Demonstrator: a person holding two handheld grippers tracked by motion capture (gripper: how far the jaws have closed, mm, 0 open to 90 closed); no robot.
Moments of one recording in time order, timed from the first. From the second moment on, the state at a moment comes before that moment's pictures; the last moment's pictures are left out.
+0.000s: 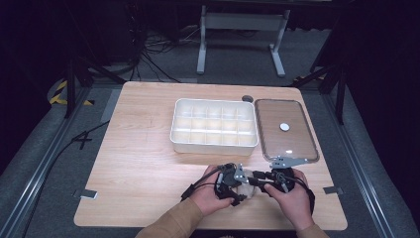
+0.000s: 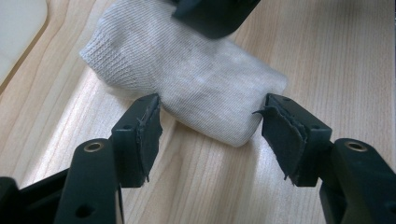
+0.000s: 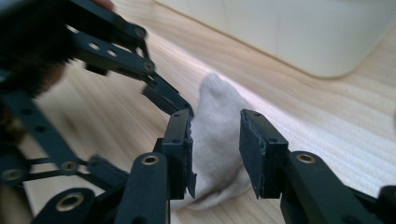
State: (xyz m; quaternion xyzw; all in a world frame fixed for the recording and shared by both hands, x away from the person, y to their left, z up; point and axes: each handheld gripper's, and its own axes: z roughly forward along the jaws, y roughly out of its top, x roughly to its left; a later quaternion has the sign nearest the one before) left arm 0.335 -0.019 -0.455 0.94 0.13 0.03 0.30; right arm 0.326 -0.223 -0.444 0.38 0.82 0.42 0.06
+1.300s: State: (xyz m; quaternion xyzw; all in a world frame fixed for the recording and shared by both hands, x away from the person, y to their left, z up) left arm 0.329 -0.016 -0.459 0.95 0.14 0.03 0.29; right arm 0.366 -0.205 -0.458 0.40 0.86 0.30 -0.06
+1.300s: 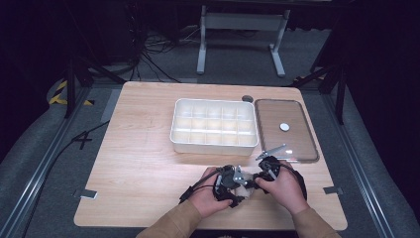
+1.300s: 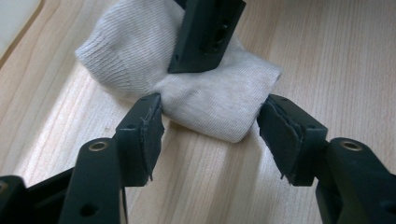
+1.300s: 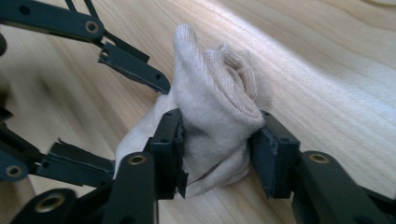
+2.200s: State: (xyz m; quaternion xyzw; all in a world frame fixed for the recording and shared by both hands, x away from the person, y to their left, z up) left arm 0.349 0.052 -0.439 0.93 0.21 0.05 0.31; right arm 0.369 -0.228 -0.442 0.38 0.85 0.35 -0.07
